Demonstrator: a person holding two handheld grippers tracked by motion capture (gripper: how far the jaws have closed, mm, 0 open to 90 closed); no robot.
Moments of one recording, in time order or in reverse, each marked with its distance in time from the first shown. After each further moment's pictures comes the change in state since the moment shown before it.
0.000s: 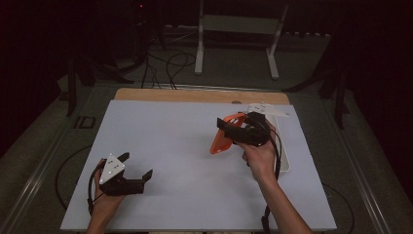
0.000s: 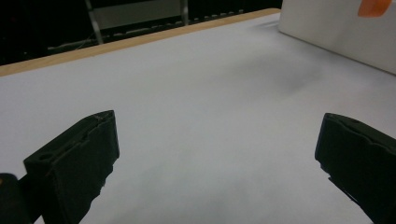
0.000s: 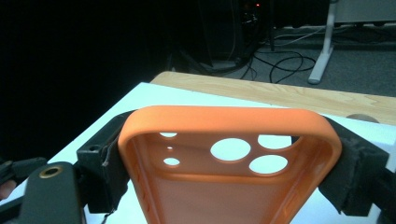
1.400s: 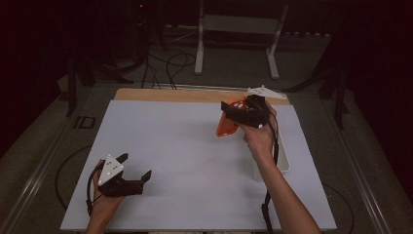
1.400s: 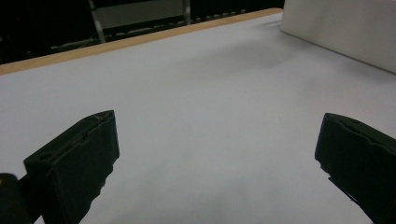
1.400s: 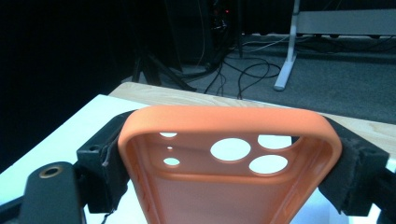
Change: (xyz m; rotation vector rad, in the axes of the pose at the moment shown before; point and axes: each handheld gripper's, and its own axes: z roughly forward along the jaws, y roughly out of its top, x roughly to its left) left arm 0.000 -0.002 -0.003 0.002 0.008 0.000; right arm -0.025 0.029 0.032 -0.005 -0.124 -0.036
